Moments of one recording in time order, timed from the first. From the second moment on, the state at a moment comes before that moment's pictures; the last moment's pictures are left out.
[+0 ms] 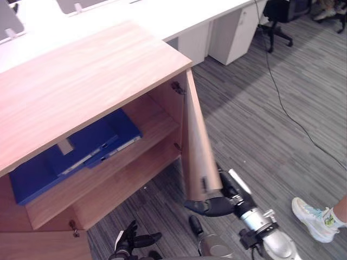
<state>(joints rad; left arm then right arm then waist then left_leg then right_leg) 0.14 0.08 0.06 0.99 -0.06 -0.18 -0.02 0.38 -0.42 0.37 -0.32 0.21 -0.16 0.17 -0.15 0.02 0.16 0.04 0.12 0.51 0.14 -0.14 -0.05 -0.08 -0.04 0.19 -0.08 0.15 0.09</state>
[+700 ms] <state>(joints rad) 0.16 0.13 0.11 0.94 -0.10 -0.17 0.04 -0.22 -0.19 0.13 0.45 0.19 -0.27 -0.11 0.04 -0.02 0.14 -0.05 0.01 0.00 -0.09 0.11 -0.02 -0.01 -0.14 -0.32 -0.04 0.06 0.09</state>
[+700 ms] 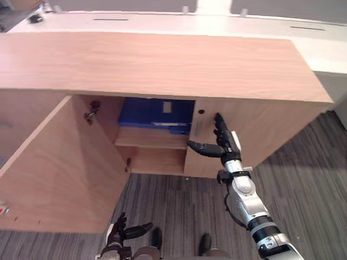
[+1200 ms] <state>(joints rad) 0.32 0.19 0.41 0.51 -0.34 -0.19 0.04 0.08 -0.11 -0.04 0.82 0.08 -0.11 -0.10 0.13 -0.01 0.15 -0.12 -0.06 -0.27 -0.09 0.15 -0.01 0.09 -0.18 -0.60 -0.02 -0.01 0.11</state>
